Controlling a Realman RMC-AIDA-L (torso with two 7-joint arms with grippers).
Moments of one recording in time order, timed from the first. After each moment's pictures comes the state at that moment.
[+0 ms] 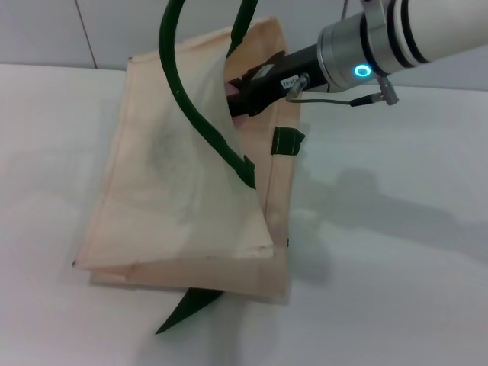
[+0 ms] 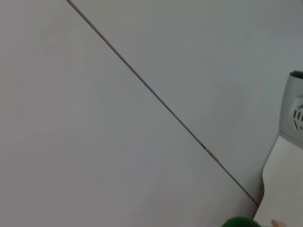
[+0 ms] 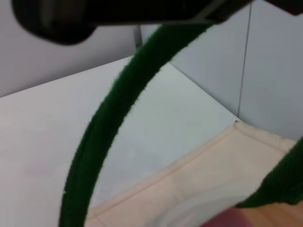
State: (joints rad) left arm -0.71 -2.03 1.52 1.99 -0.25 -1.43 0.51; right arm 1.13 2.04 -1.31 -0.52 1.16 1.02 -1.12
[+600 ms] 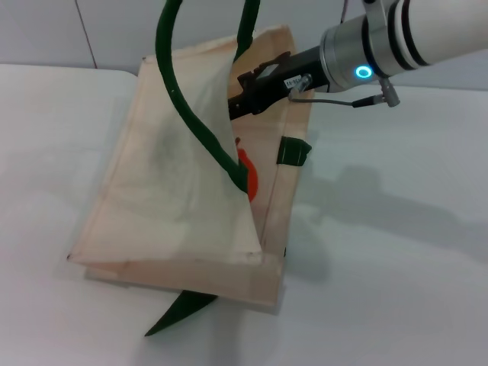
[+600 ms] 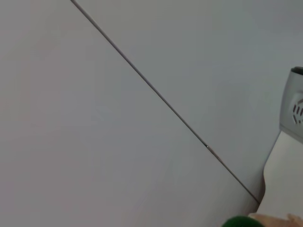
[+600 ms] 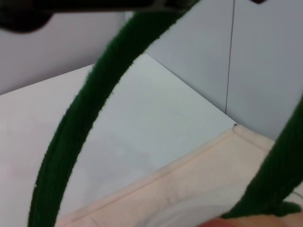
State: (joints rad) left arm -0.71 -2.03 1.52 1.99 -0.25 -1.43 0.51; right arm 1.14 2.03 -1.31 -0.49 1.16 0.99 -1.11
